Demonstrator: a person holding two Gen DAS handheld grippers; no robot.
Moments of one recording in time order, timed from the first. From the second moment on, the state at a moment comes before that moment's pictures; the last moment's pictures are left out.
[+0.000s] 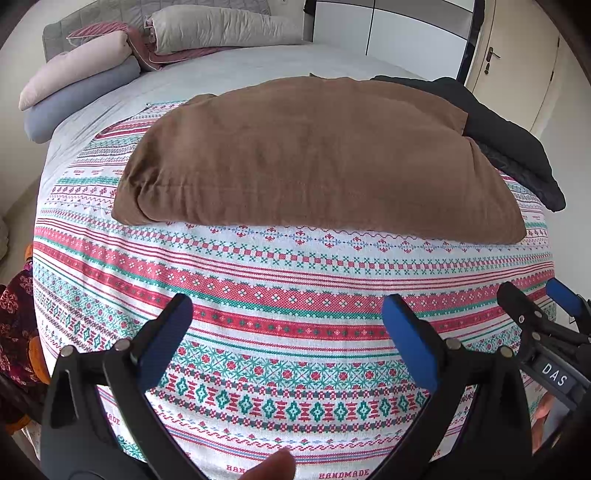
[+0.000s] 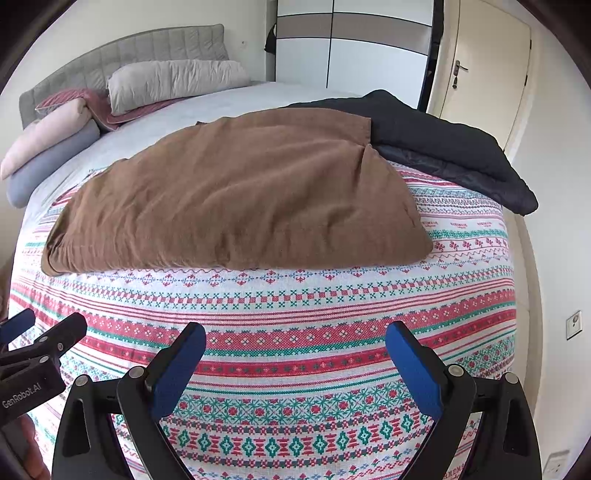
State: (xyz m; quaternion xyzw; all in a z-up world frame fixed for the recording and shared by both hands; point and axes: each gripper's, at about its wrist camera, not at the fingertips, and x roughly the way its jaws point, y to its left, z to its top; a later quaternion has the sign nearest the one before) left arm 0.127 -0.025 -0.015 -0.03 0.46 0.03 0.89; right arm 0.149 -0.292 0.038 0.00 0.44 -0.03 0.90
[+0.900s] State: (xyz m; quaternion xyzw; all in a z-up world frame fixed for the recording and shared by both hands) left arm 0.126 -0.026 -0.015 -0.03 0.46 0.03 0.89; right arm 0.149 -0.292 0.037 -0.01 0.44 -0.03 0.90
